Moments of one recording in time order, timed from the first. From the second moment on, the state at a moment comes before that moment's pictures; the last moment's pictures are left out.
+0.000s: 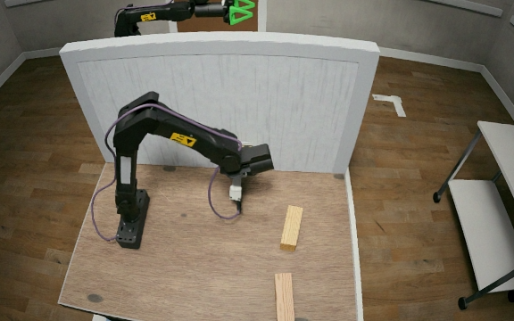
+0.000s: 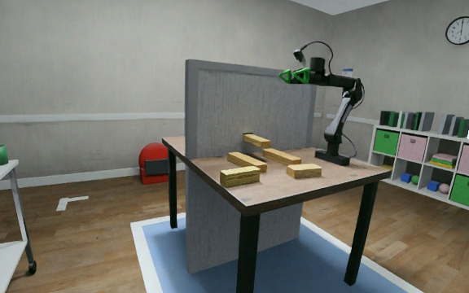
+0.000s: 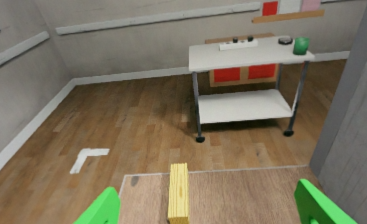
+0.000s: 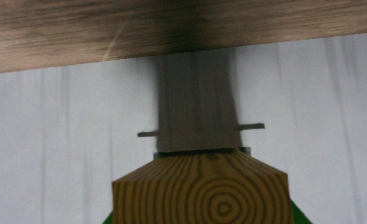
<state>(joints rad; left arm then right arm) 0.00 1.05 1.05 0.00 0.00 0.00 0.17 1.89 1.18 -0.66 -0.77 1.87</state>
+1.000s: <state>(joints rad) 0.00 1.05 1.05 0.00 0.00 0.00 0.17 1.89 1.18 -0.66 -0.78 1.87</state>
